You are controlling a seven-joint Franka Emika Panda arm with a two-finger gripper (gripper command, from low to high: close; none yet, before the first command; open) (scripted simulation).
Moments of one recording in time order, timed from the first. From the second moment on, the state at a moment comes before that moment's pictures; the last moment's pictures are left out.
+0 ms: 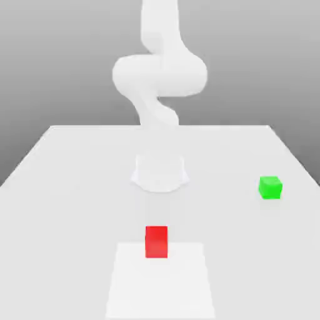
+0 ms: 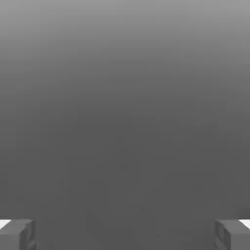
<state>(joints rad) 0.00 -0.74 0.00 -2.37 0.00 2.35 0.80</state>
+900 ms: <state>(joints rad) -0.02 0.16 0.00 -2.92 0.01 3.08 0.75</state>
